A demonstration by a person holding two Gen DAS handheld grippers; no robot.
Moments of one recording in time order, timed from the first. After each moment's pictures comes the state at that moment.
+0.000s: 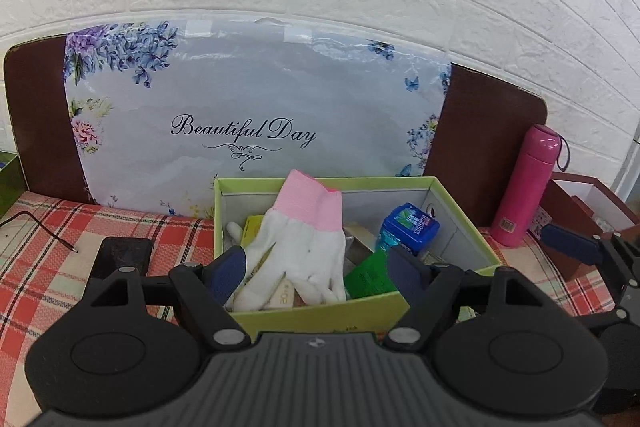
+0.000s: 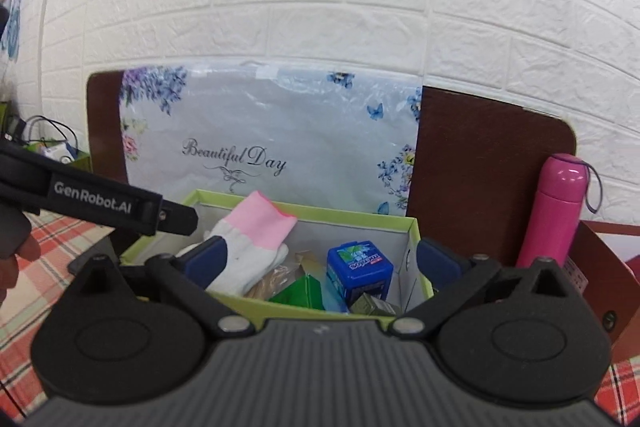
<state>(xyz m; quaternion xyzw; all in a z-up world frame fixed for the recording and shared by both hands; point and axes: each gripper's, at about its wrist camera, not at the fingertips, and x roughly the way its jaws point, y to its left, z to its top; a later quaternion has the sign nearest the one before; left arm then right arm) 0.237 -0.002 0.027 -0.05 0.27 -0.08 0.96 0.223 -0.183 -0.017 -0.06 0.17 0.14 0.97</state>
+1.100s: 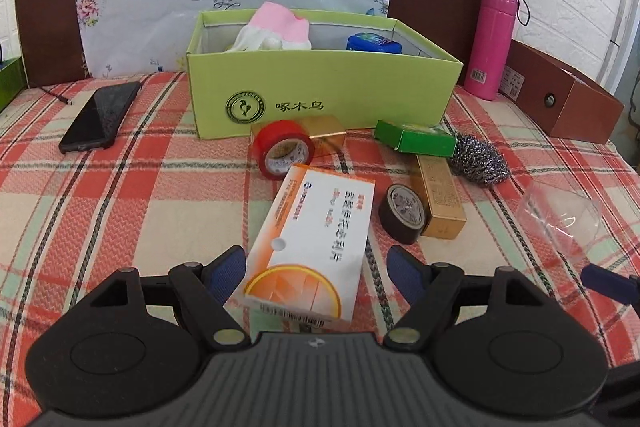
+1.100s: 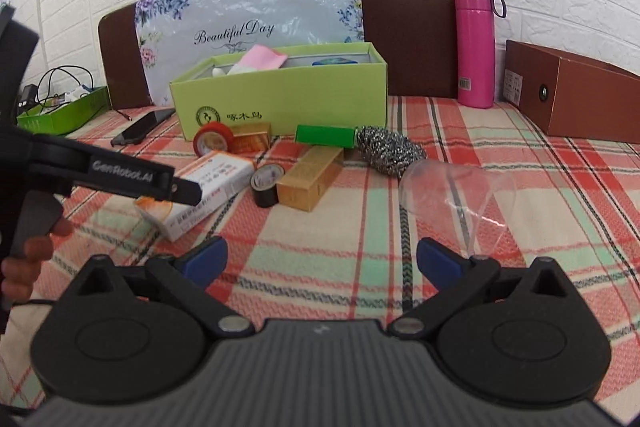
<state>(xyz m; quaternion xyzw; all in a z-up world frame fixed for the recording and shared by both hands) 0.138 -0.027 -0.083 -0.02 0.35 -0.10 0.93 0.049 -0.226 -0.110 0.00 0.28 0.10 0.95</state>
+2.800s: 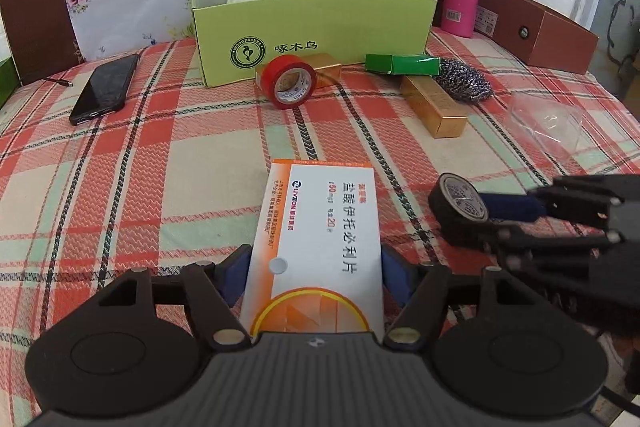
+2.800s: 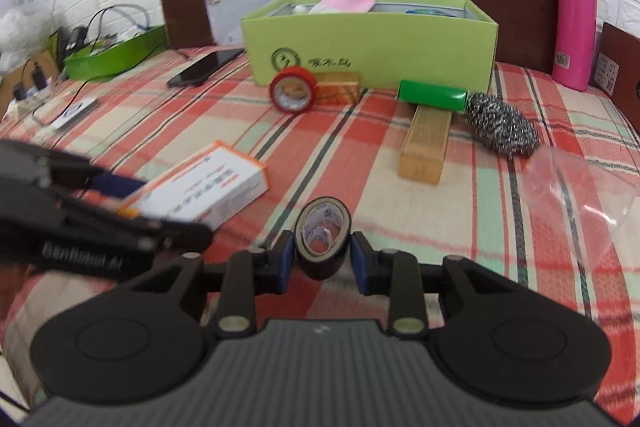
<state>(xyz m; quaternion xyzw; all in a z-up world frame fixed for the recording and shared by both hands) 0.094 0.000 -0.097 0.04 0.39 -0.13 0.91 0.074 -0.172 -0.123 -0.06 0.35 0.20 0.91</state>
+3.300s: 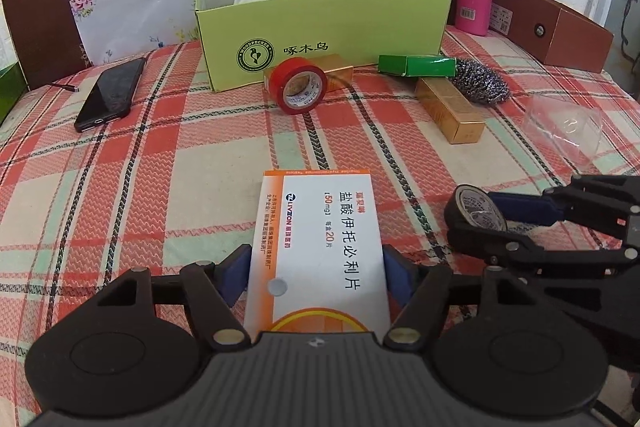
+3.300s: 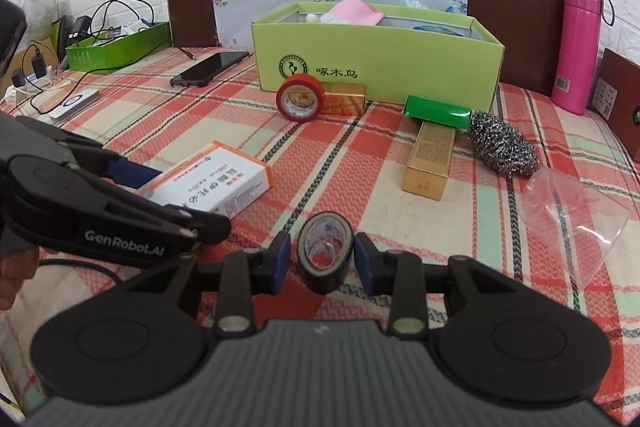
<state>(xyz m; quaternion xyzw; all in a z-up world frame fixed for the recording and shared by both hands) 0.106 -0.006 -0.099 0.05 0.39 -0.12 0.91 0.082 -0.166 -0.122 -0.06 0.34 0.20 0.92</state>
